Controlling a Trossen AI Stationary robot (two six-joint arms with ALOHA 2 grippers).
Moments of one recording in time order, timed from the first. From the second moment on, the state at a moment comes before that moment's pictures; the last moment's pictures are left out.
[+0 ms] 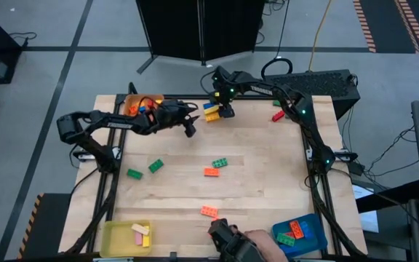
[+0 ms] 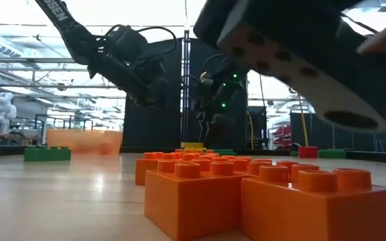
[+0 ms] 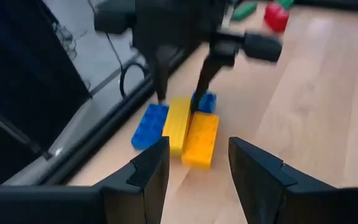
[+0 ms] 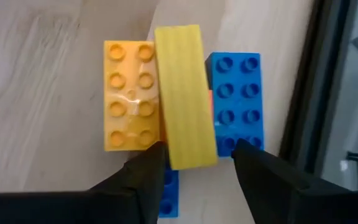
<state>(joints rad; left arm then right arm) 0.46 1.54 0.70 0.40 -0.09 0.06 -0.67 2.32 1.91 -0.75 -0.26 -0.90</state>
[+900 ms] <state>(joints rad) 0.48 1.54 0.72 0.43 -0.06 0.20 -0.67 2.31 1.91 -0.78 -0.29 -0.77</state>
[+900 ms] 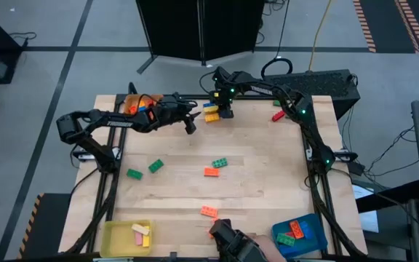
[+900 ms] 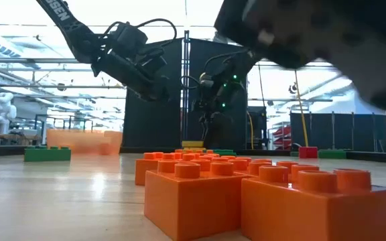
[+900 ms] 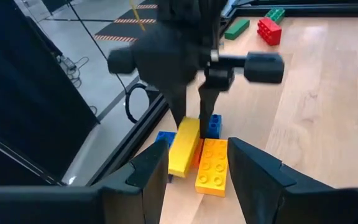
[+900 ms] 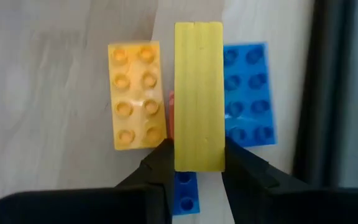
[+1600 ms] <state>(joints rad) 0.39 1.54 0.72 0.39 -0.06 0.53 -0.62 2.06 1.71 -0.92 -0.74 -0.64</state>
